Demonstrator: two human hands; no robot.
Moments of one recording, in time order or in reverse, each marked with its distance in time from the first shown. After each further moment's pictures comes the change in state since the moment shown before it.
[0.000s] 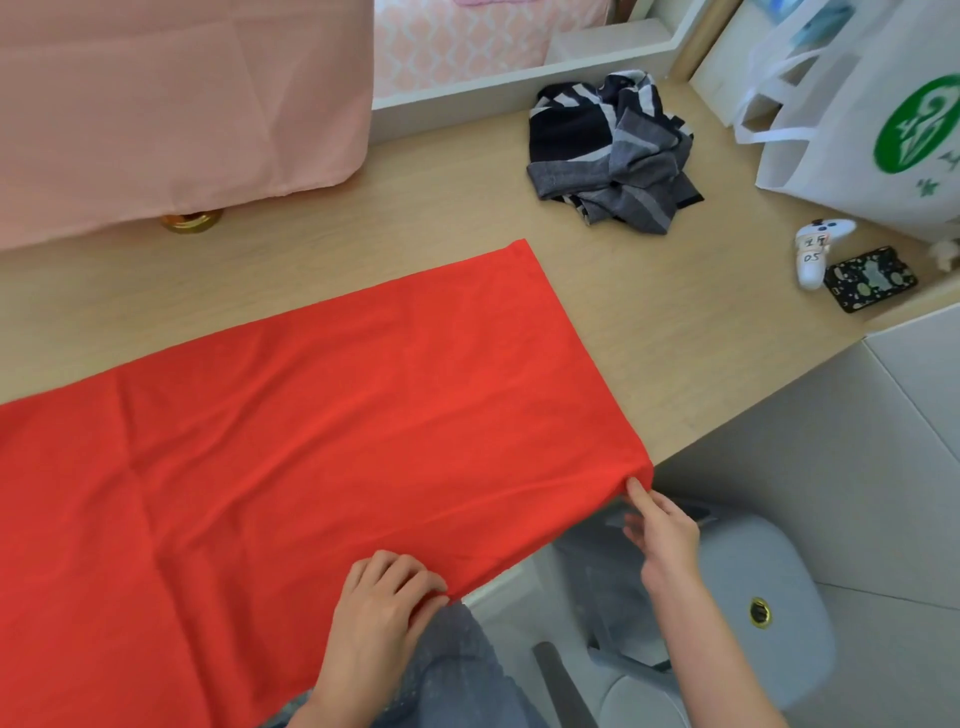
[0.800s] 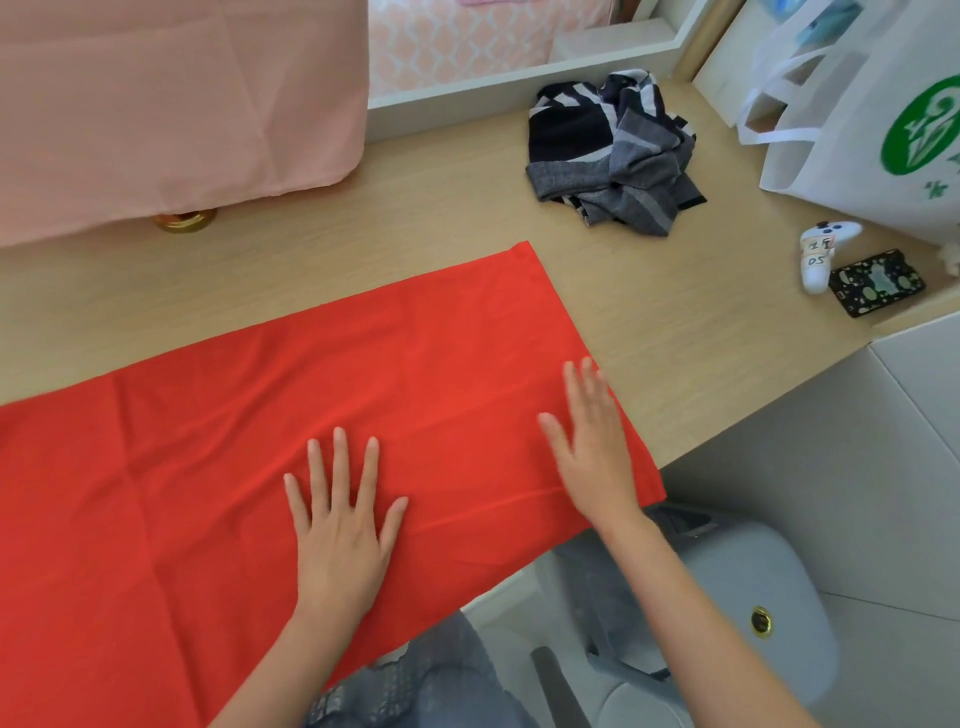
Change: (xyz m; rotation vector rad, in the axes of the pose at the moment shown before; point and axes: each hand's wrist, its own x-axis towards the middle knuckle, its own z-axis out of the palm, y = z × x) left_hand 0.056 -0.030 -0.005 0.341 -0.163 -0.396; right_hand 0.007 -0.038 0.071 -1.045 -0.300 -1.063
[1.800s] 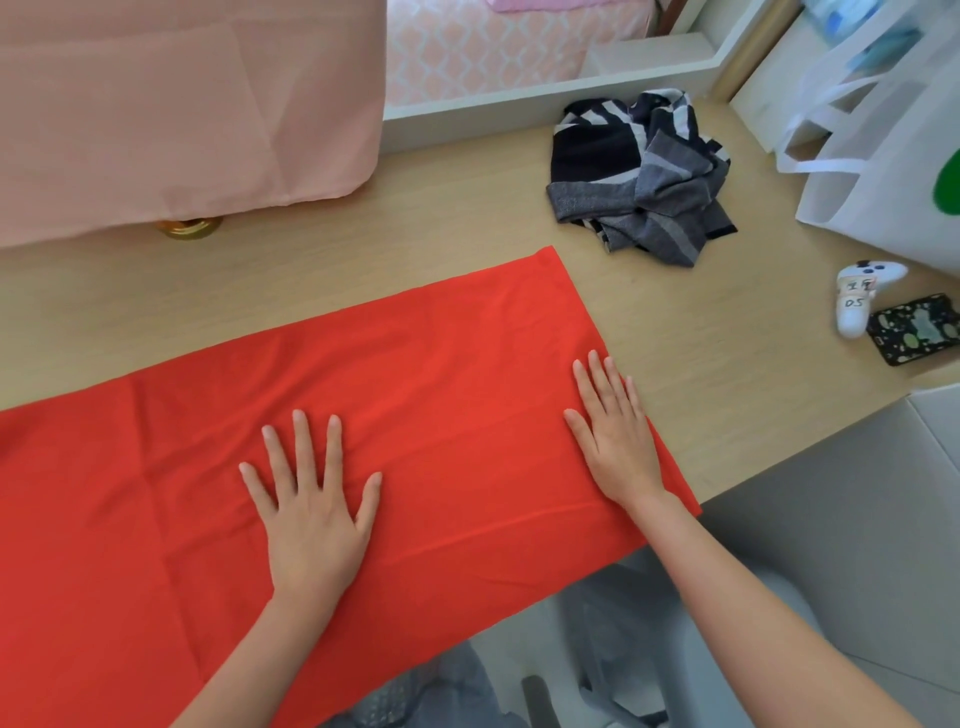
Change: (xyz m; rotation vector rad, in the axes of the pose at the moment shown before) left_hand 0.045 -0.004 0.004 0.038 0.134 -0.207; right_hand 0.071 0.052 0.000 -0.250 -0.083 -0.188
